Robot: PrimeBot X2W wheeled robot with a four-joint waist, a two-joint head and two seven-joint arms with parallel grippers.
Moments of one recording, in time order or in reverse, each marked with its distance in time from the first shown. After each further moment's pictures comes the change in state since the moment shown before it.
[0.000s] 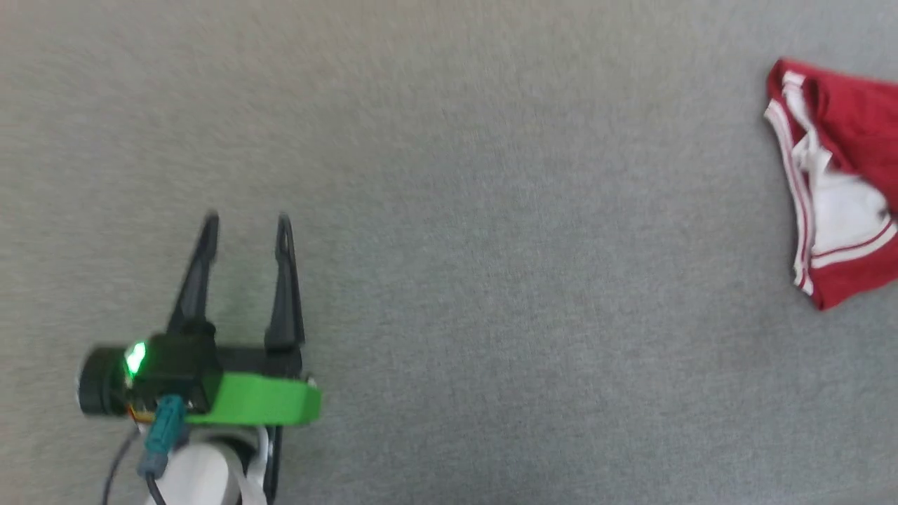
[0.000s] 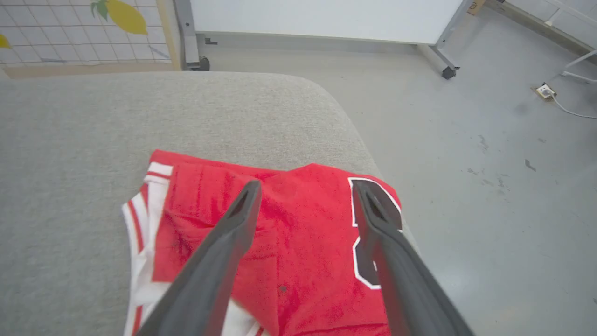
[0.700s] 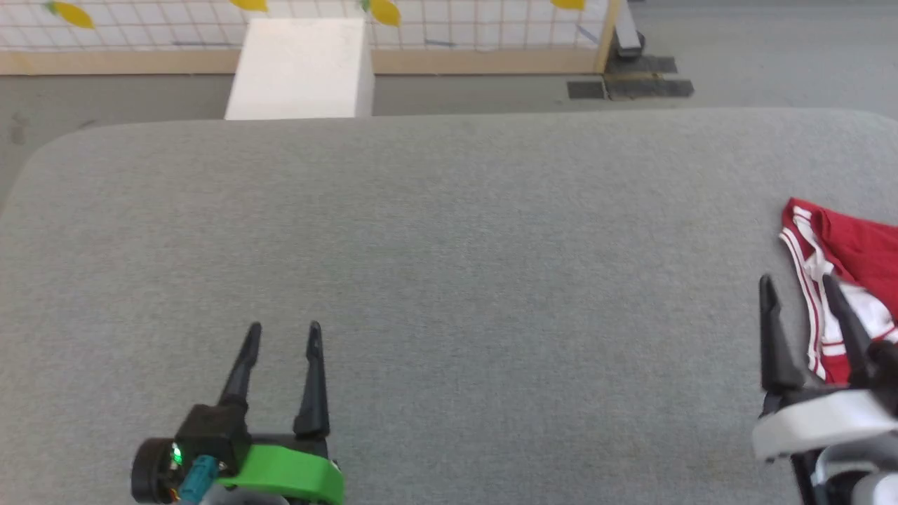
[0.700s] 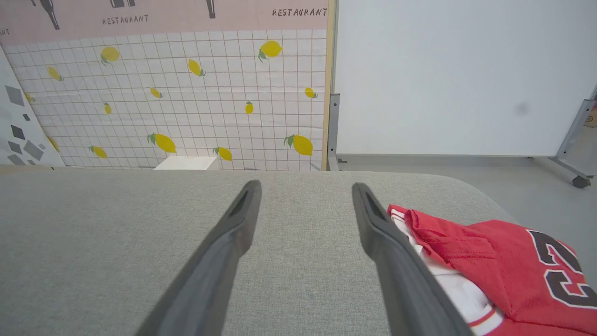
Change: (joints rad) left arm 0.172 -0.042 -0.035 0.110 -0.105 -0.033 -0.028; right arm 0.601 0.362 0.131 -0.509 -0.065 0.000 -0.319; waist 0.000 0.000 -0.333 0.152
